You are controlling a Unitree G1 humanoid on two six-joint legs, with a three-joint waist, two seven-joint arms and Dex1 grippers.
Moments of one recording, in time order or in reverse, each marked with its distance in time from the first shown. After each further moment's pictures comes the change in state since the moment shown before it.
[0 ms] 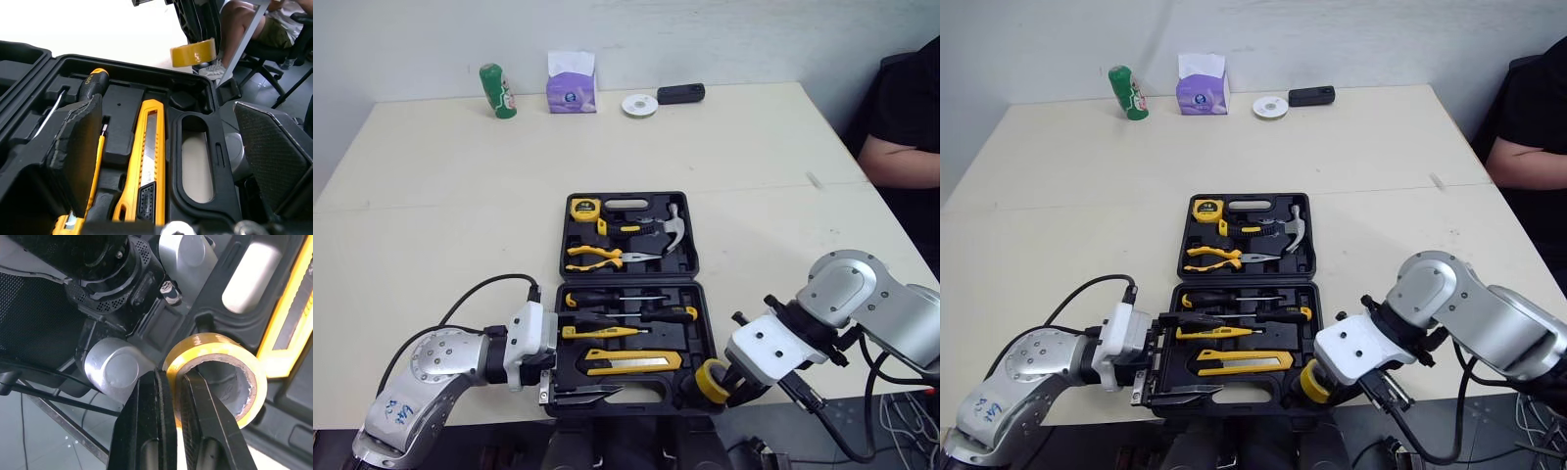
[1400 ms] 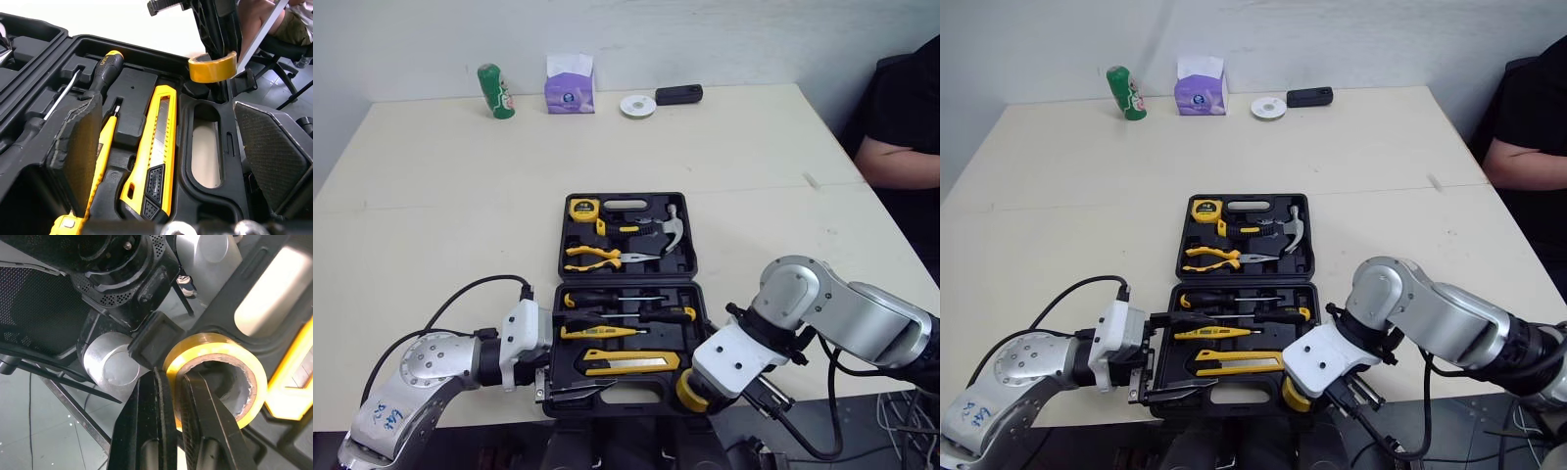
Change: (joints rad) left arm 0.041 0.029 0.045 -0.030 -0.006 0.054 0.058; right arm -0.184 0.115 0.245 0.005 -0.089 0.057 0.004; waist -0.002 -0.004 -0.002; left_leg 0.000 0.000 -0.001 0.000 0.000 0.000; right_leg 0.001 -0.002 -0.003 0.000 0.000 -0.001
